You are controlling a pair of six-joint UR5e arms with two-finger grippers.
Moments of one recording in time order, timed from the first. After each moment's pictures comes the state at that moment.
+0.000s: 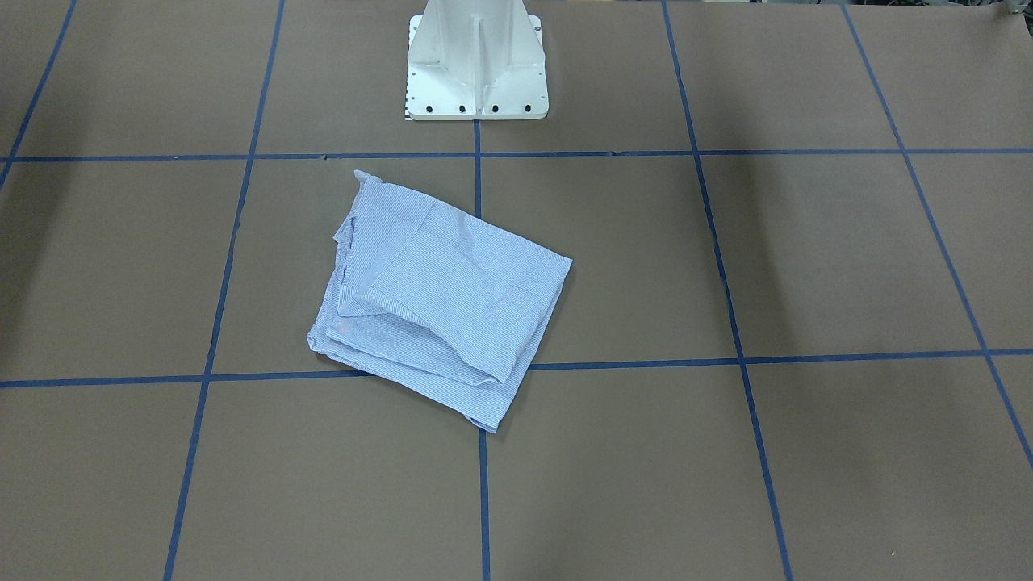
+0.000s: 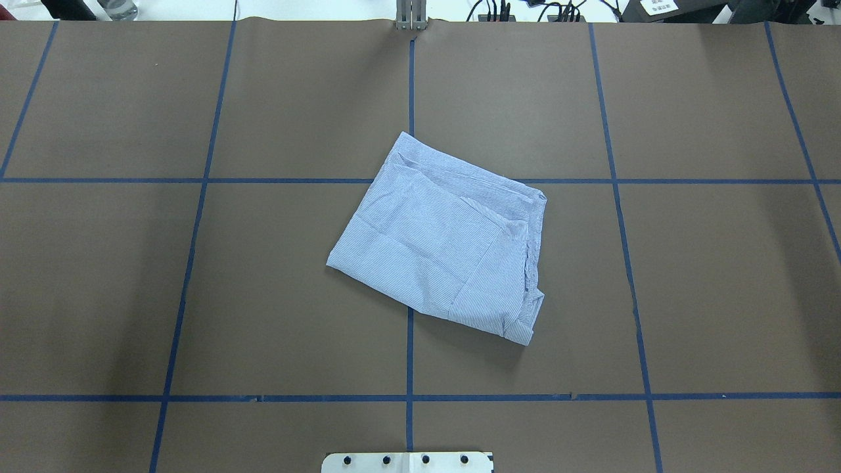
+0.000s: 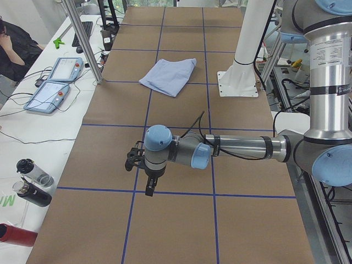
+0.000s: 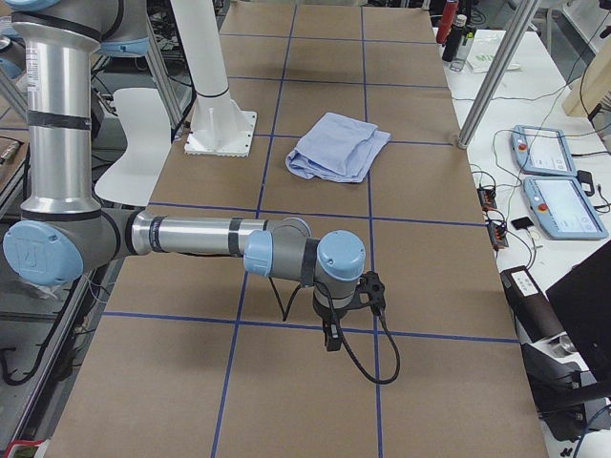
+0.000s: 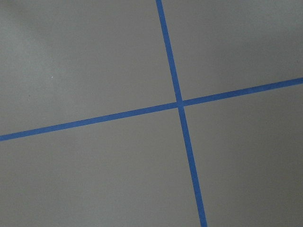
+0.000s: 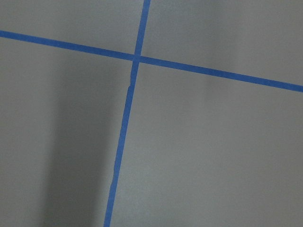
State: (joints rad) left arm -1.52 -1.46 -1.70 -1.78 -2.28 -0.05; right arm 1.64 -1.64 1.67 -1.69 2.30 -0.29
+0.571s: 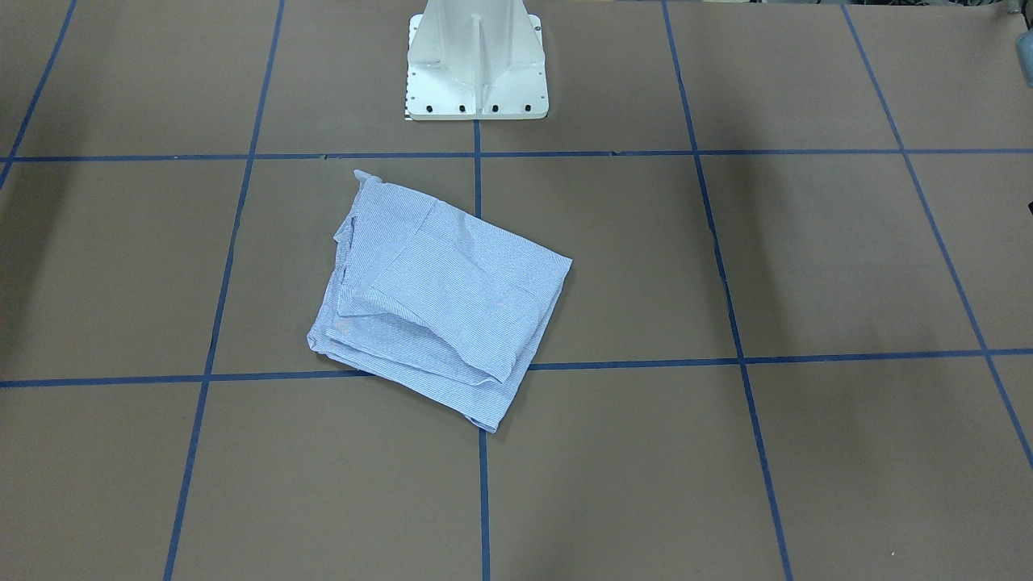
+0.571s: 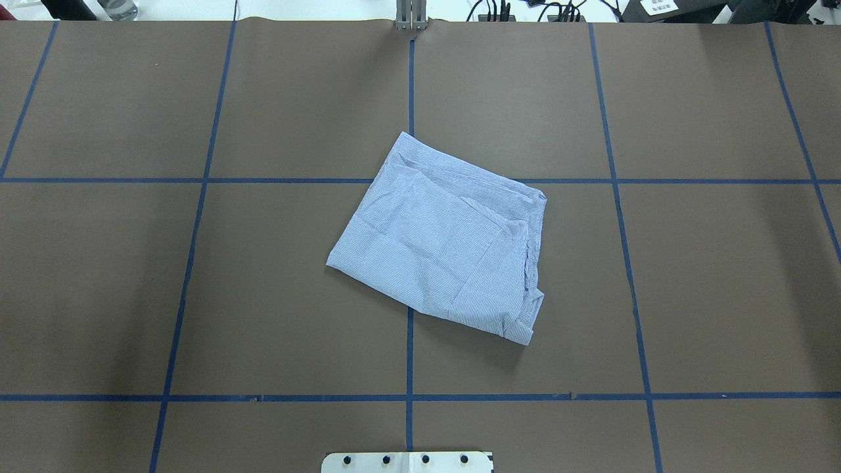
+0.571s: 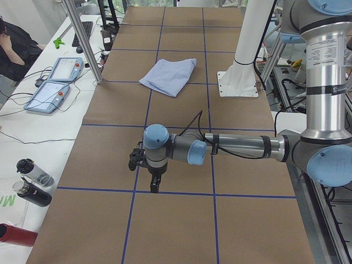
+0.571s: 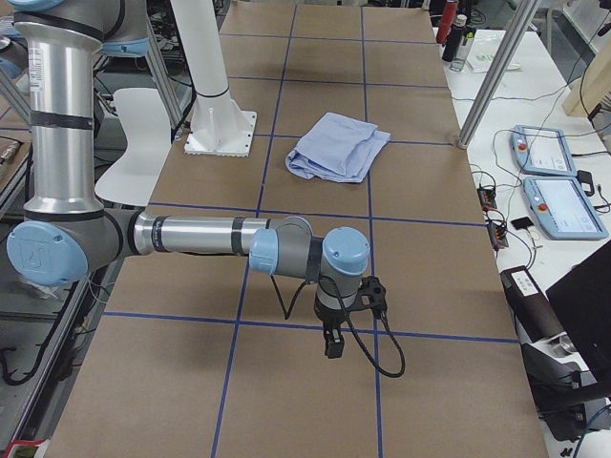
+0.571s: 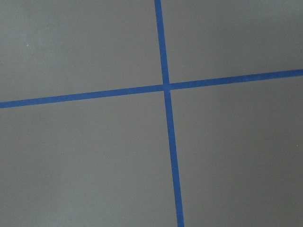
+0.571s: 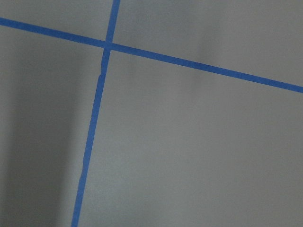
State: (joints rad) left arm -1.47 -1.46 -1.70 -1.72 -2.28 -0.06; right arm 1.62 -1.63 1.66 -1.70 2.18 -0.28
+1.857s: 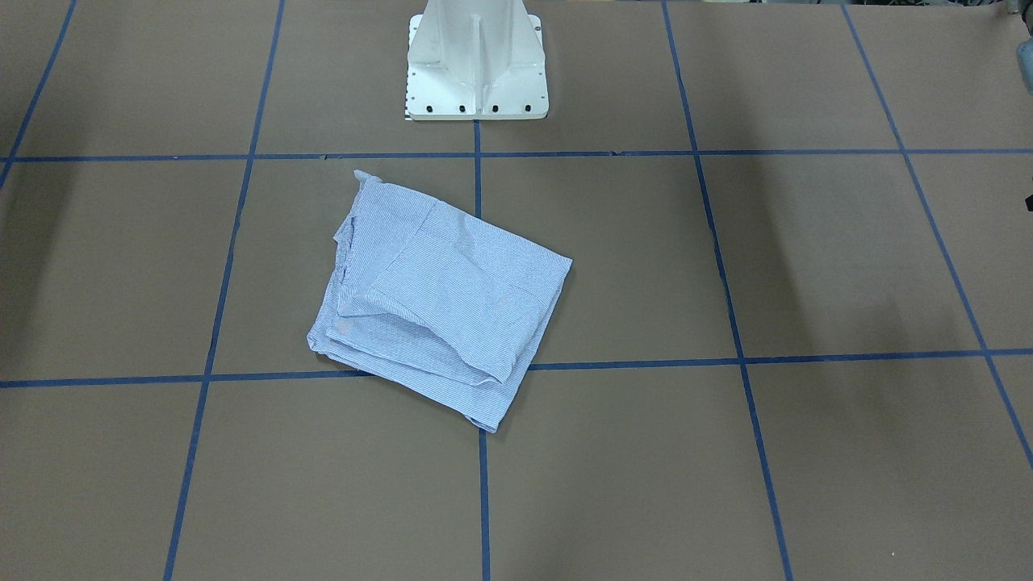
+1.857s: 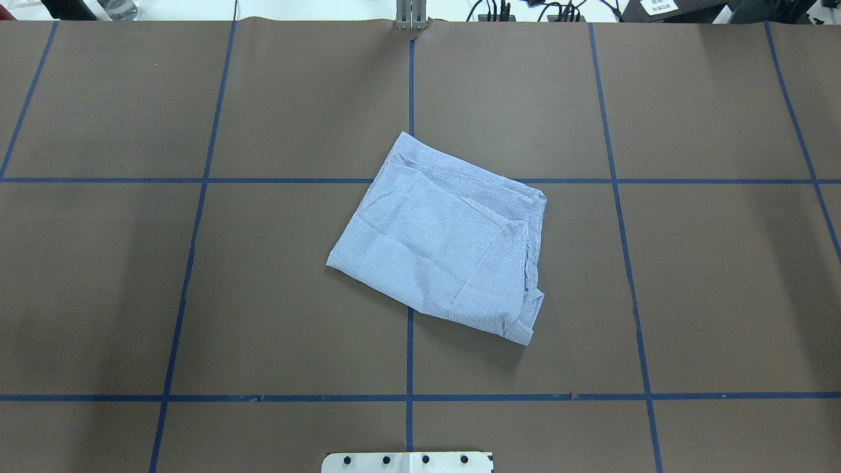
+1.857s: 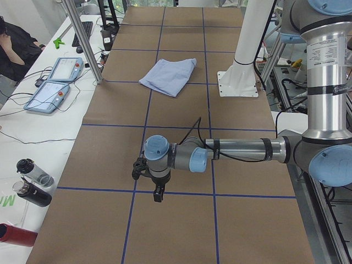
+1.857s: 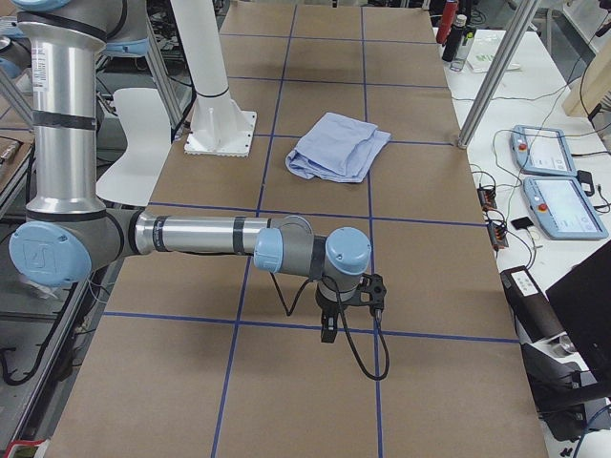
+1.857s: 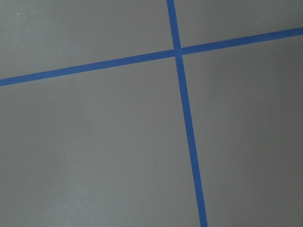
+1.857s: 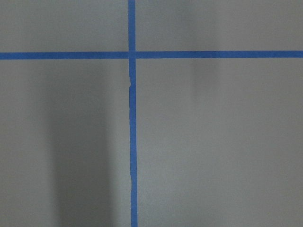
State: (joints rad) left arm -1.47 -1.45 -1.64 -1.71 -2.29 0.02; right arm 1.57 -1.63 1.66 -1.69 2.31 -0.05
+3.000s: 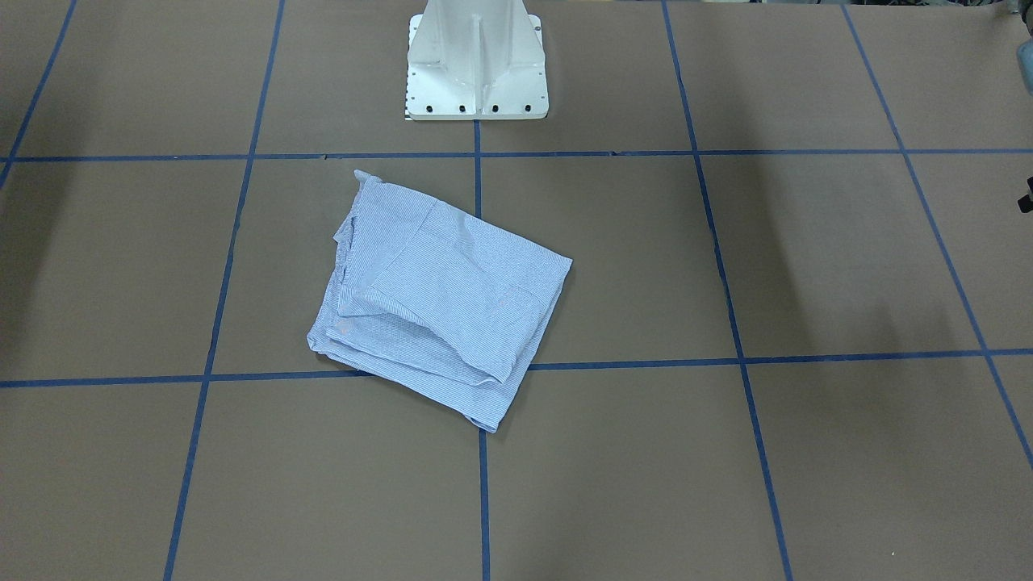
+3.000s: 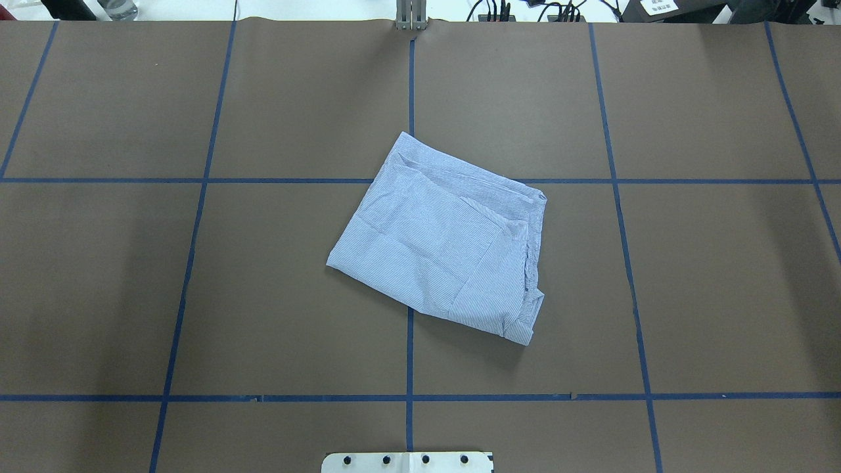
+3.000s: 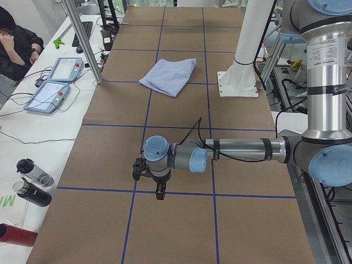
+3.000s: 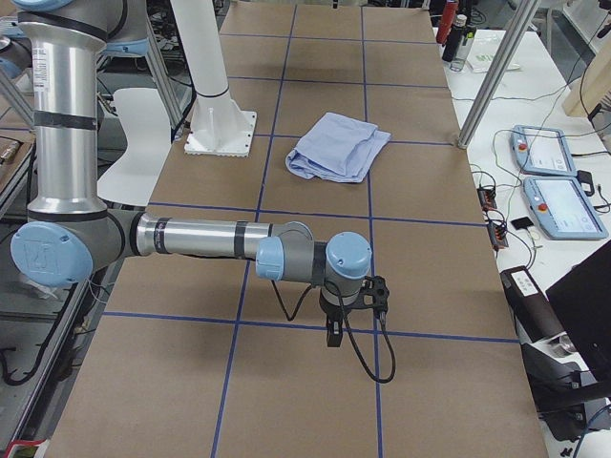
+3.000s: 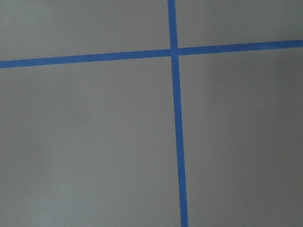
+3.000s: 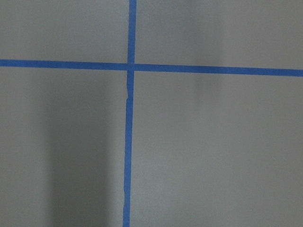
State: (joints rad) left arm -1.47 -1.45 -1.64 -1.71 -2.34 -0.08; right arm 1.57 -1.63 1.62 -1.60 2.31 -0.05
